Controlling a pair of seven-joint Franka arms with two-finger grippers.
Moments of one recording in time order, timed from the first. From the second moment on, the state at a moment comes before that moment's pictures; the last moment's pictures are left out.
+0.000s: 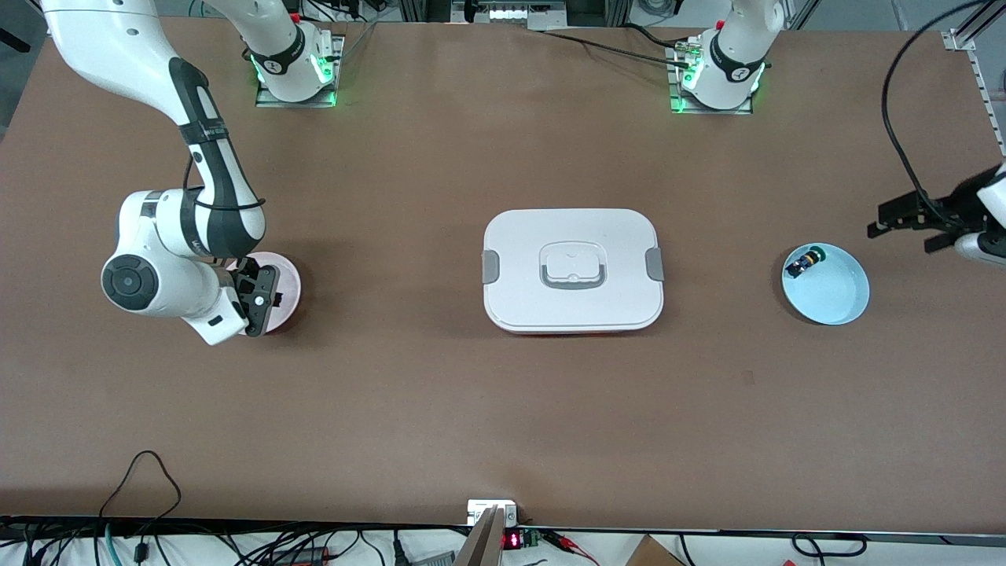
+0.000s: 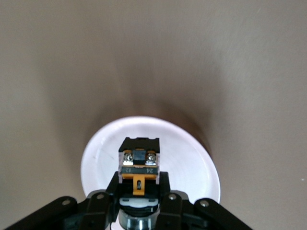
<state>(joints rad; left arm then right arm) 0.24 0.05 -0.09 -1.72 -0.12 1.69 0.27 0.18 0.51 -0.11 -1.78 0.02 2.07 -1.33</state>
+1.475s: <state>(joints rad) 0.10 0.00 -0.07 -1.61 0.01 1.49 -0.14 0.14 0.31 -0.09 -1.82 0.03 2.02 -0.82</state>
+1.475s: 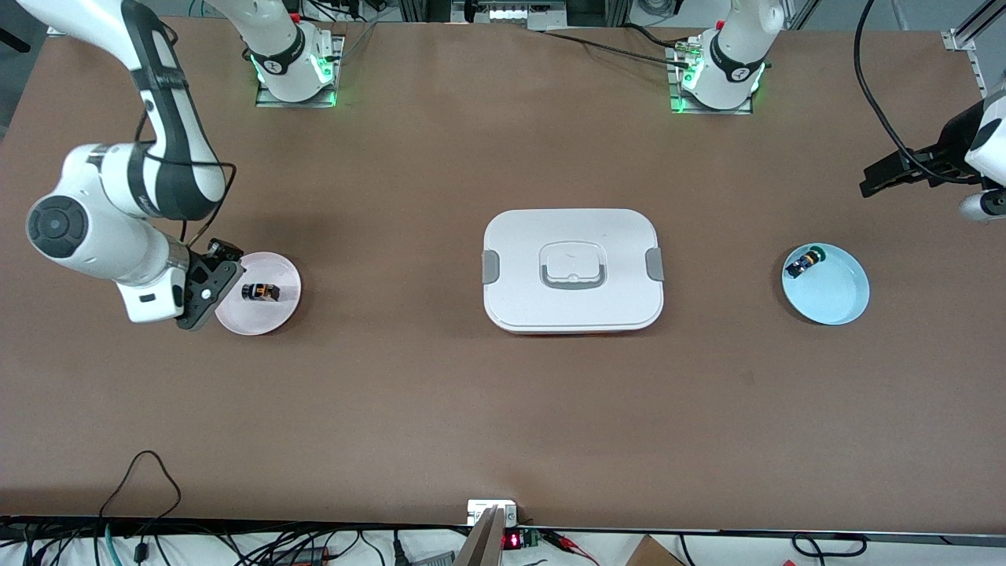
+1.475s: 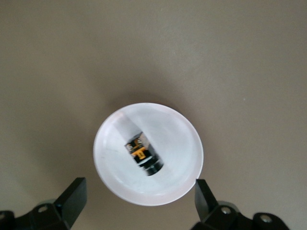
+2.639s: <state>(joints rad) 0.12 0.02 -0.07 -1.58 0.01 1.49 -0.14 0.21 0.14 -0.22 -1.51 -0.02 1.52 -0.07</state>
